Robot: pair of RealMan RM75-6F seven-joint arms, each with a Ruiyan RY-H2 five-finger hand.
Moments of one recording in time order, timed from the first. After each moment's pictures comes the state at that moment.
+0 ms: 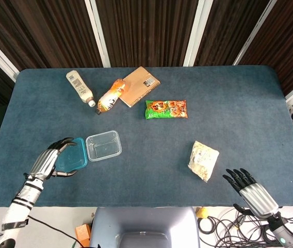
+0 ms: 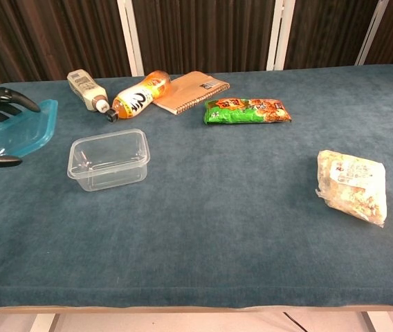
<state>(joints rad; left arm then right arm) -0.47 -1.25 -0.13 -1.69 1.27 1.08 -0.16 0.20 -1.09 -0.17 -1.53 -1.78 1.30 0.01</state>
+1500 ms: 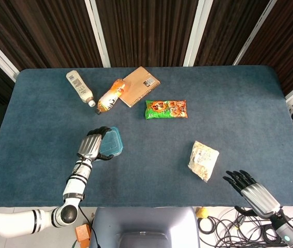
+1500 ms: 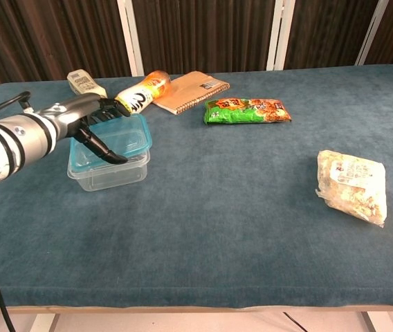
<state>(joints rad) -0.80 -1.64 -0.29 -1.55 0.66 1.08 0.48 0.24 -1.05 -0.20 -1.52 -1.81 1.26 0.14</state>
